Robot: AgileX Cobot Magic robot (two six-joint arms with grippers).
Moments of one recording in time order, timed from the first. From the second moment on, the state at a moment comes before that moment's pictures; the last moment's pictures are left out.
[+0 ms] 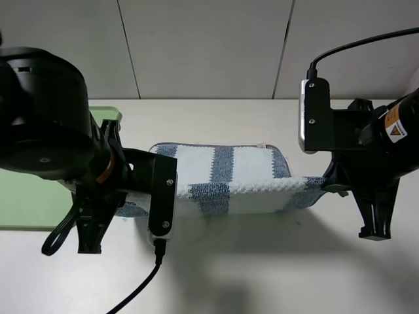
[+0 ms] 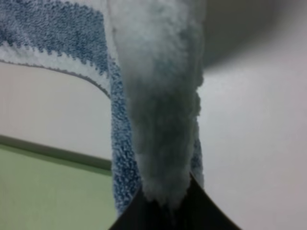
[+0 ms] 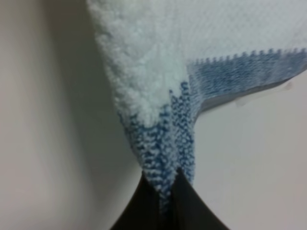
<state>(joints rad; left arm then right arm) -0.99 1.53 -0.83 0.54 0.83 0.26 0.68 1.23 -0.75 -0.16 0.82 -0.62</state>
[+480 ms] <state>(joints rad) -0.83 1.53 -0.83 0.55 0.77 0.29 0.68 1.43 -0.89 -0.19 0.79 -0.64</state>
